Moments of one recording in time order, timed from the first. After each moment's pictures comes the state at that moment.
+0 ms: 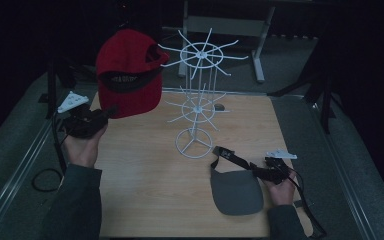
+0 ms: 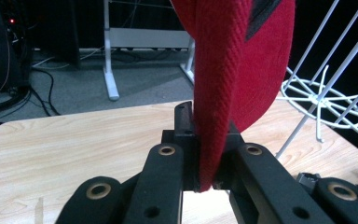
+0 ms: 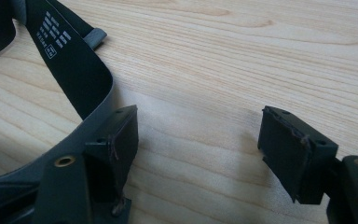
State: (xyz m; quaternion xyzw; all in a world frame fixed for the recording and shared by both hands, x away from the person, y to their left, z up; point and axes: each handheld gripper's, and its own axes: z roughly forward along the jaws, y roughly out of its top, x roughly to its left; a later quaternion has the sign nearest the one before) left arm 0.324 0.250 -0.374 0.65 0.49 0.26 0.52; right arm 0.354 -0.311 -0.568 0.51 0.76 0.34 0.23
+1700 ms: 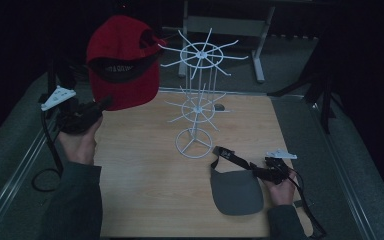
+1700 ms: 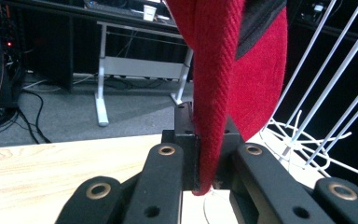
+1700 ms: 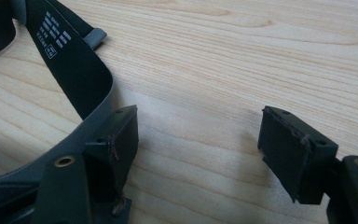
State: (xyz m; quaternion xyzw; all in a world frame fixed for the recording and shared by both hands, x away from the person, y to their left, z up) left arm 0.317 0.257 -0.355 0.60 0.49 0.27 0.58; right arm 0.354 -0.311 -0.568 0.51 0.76 0.34 0.23
